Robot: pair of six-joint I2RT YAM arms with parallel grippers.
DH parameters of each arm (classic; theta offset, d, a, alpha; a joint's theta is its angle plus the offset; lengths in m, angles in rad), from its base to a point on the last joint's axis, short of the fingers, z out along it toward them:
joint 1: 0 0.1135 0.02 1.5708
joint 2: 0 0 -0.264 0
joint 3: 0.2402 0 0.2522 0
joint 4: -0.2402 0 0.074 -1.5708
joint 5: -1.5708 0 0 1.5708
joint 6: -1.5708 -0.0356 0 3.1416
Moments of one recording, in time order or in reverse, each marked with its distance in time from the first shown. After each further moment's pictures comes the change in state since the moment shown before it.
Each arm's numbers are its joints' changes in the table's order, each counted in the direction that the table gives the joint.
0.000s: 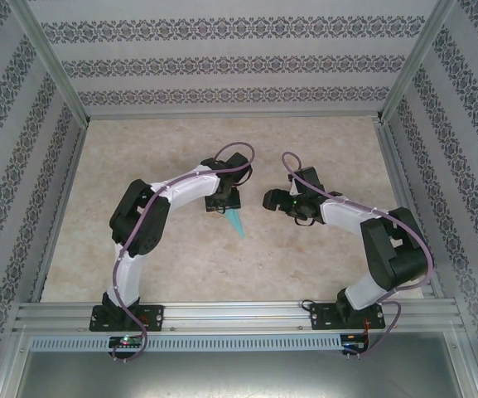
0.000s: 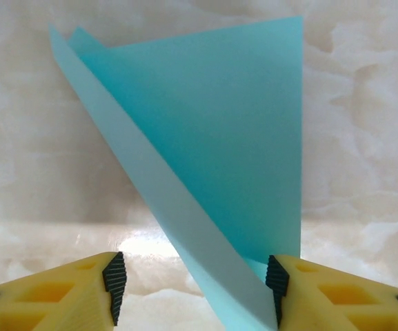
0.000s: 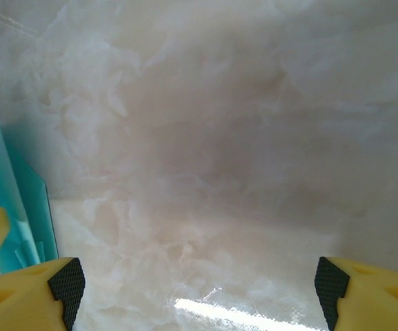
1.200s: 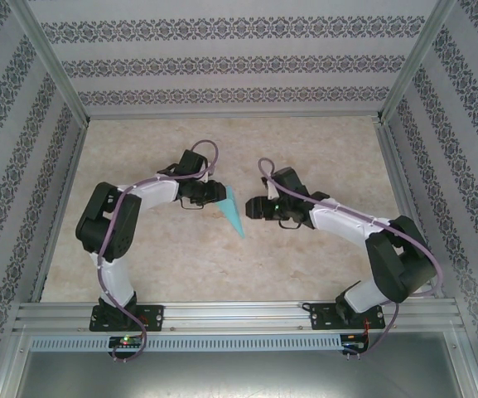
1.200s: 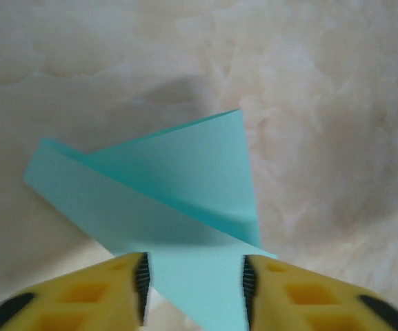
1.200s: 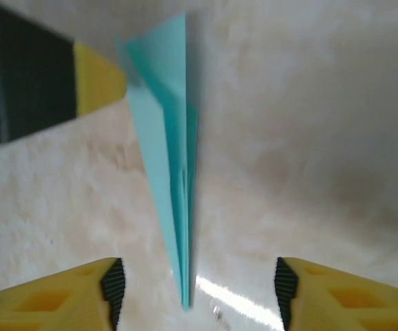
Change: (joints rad) left arm 0.246 0.214 -0.410 0.568 -0.479 -0.233; right arm 0.181 0.068 0.087 -0.079 0.032 0.074
